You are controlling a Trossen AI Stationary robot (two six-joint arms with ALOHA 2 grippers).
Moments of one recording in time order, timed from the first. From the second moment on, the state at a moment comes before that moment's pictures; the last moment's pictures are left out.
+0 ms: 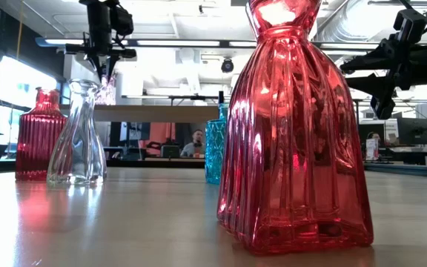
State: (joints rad) left arm 1.14 1.62 1.78 -1.45 -0.11 -1.04; right arm -0.22 0.01 0.01 0.00 -0.02 0.73
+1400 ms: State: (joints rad) left arm 1.14 1.53 1.78 -1.39 -0.08 -1.01; right arm -0.22 0.01 0.01 0.00 -0.02 0.73
